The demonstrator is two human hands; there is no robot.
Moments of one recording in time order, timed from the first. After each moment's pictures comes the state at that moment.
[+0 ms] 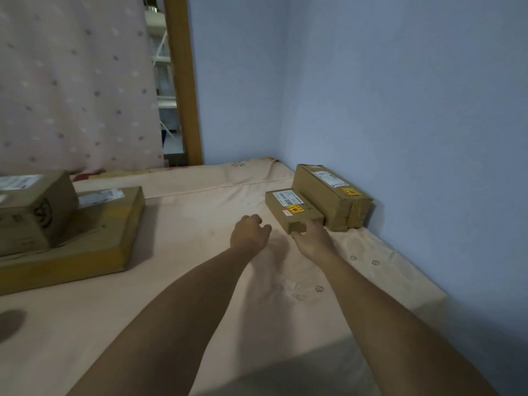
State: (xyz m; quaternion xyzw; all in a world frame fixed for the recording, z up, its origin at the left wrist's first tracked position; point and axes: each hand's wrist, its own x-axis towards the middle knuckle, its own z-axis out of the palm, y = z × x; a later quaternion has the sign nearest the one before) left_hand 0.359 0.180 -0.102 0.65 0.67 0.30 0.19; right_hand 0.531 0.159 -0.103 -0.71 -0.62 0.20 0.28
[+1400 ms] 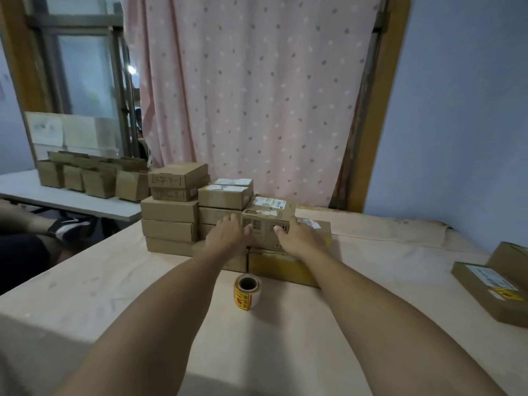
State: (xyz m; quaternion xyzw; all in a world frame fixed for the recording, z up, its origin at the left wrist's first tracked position) left_hand -0.114 -0.022 -0.020 0.49 0.83 0.27 -0.02; right_hand 0.052 0.067 -0.003 -0.51 -0.84 0.11 0.15
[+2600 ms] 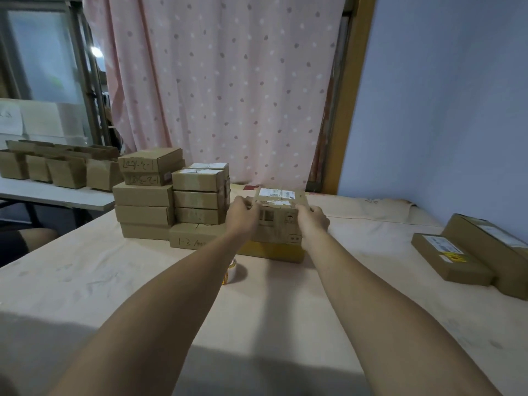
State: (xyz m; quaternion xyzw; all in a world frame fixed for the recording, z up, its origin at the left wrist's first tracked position) left_hand -0.011 -0.013 -0.006 0.40 0.71 0.56 0.15; right_hand 0.130 0.053 -0.004 -0.56 -0.50 0.48 0.46
